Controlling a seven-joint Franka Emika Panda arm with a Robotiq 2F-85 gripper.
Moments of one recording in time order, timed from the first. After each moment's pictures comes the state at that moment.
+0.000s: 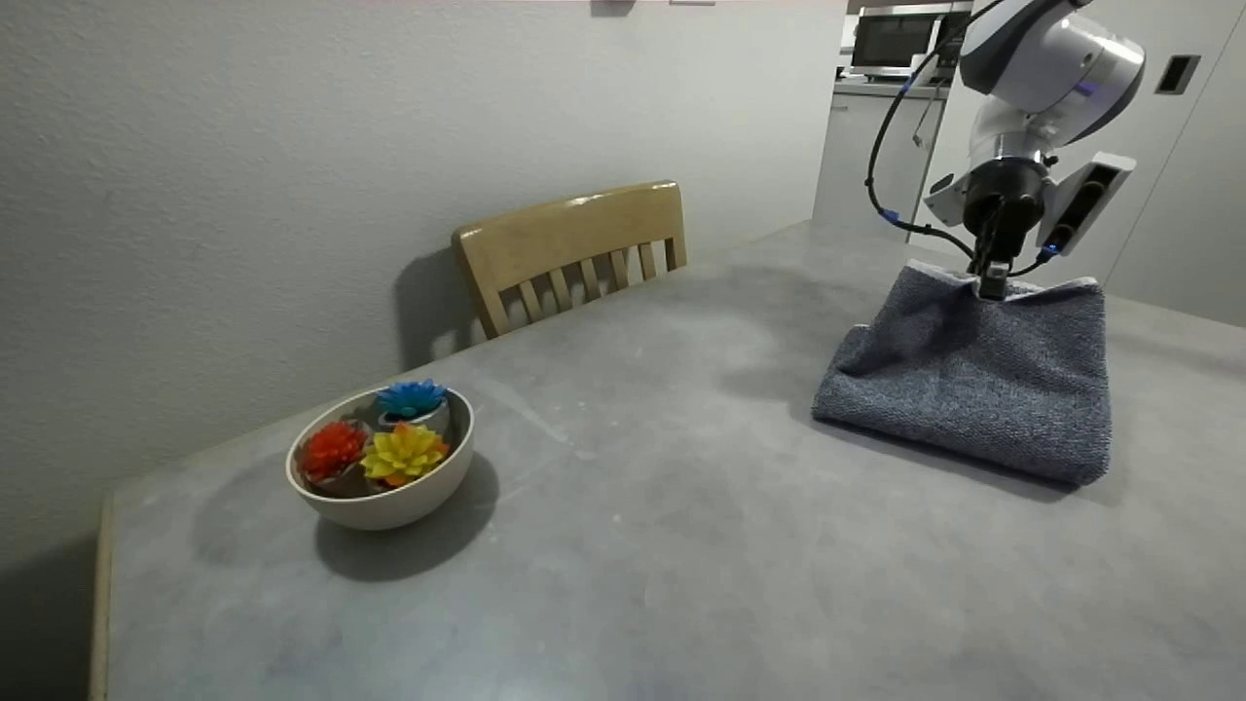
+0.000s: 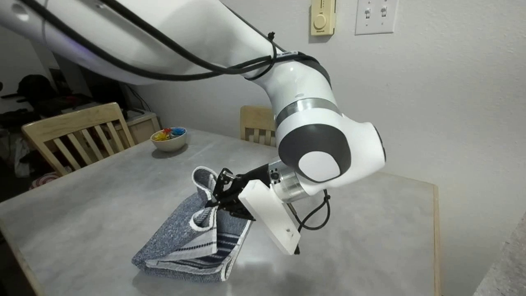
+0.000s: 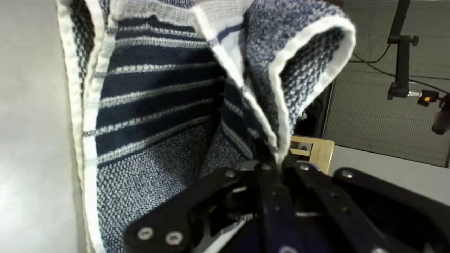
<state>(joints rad) -0.55 0.91 -0.04 -1.37 0.58 1.32 -1.16</state>
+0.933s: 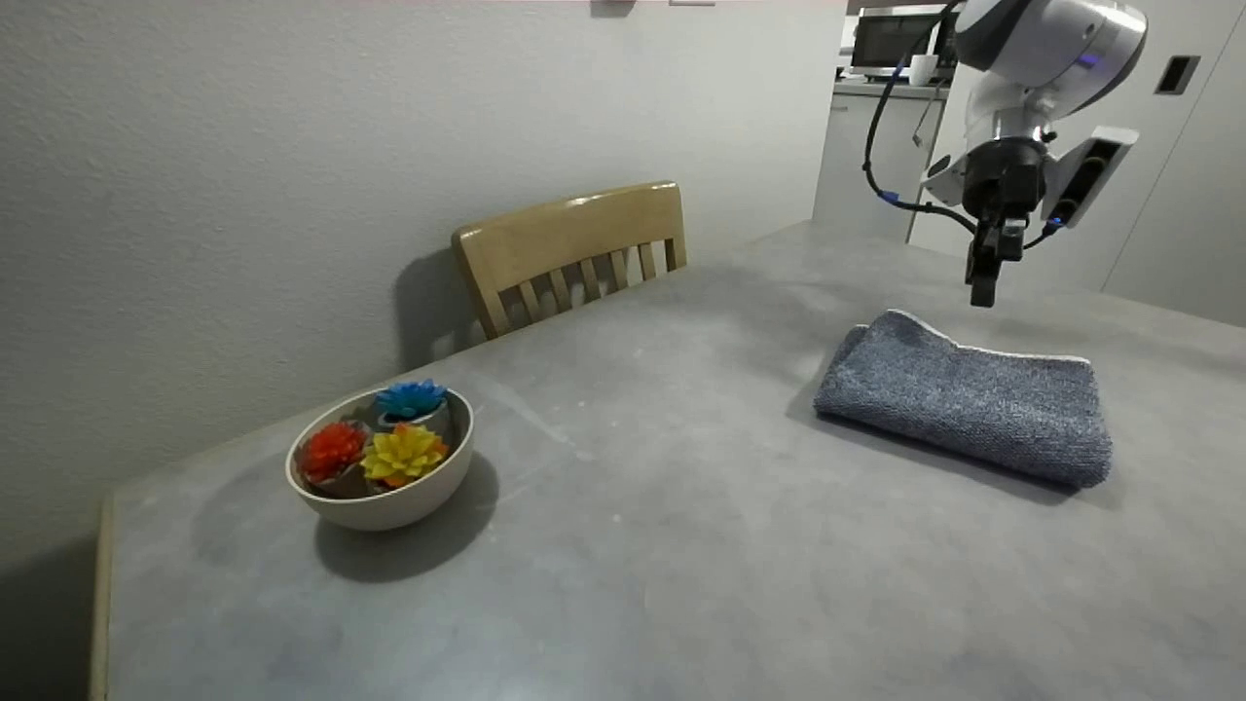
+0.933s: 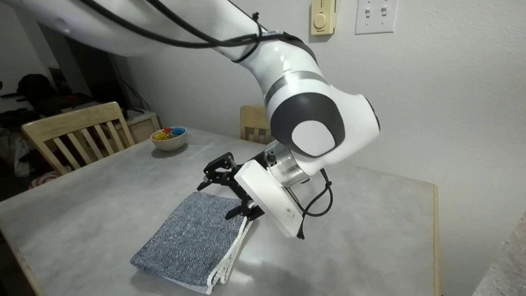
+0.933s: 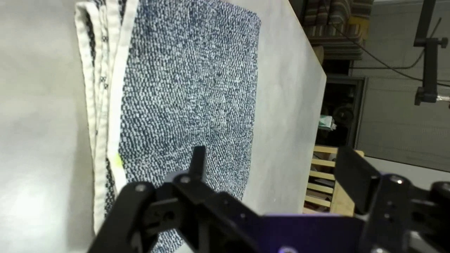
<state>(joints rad) -0.50 0.84 -0.05 -1.40 0.51 1.37 -1.11</state>
